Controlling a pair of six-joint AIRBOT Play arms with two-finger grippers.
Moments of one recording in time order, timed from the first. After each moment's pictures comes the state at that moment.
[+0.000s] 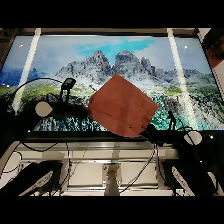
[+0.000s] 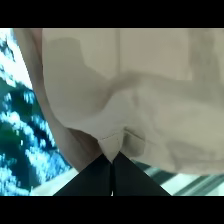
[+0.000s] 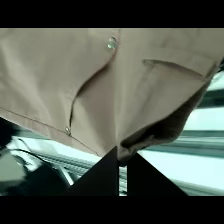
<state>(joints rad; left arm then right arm) -0.36 -0.95 0.80 1.13 -0.92 -1.36 0.13 -0.55 0.28 -0.78 1.04 1.91</state>
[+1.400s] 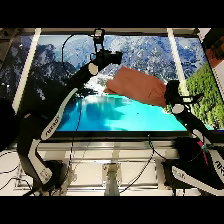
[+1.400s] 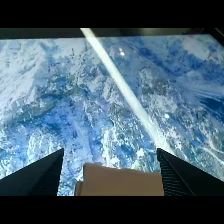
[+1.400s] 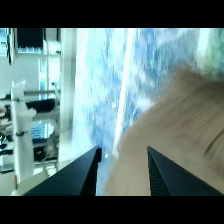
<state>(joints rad) -0.50 -1.89 1.74 0.85 -0.14 -1.10 0.08 -1.19 0.57 -0.69 -0.28 2.16</state>
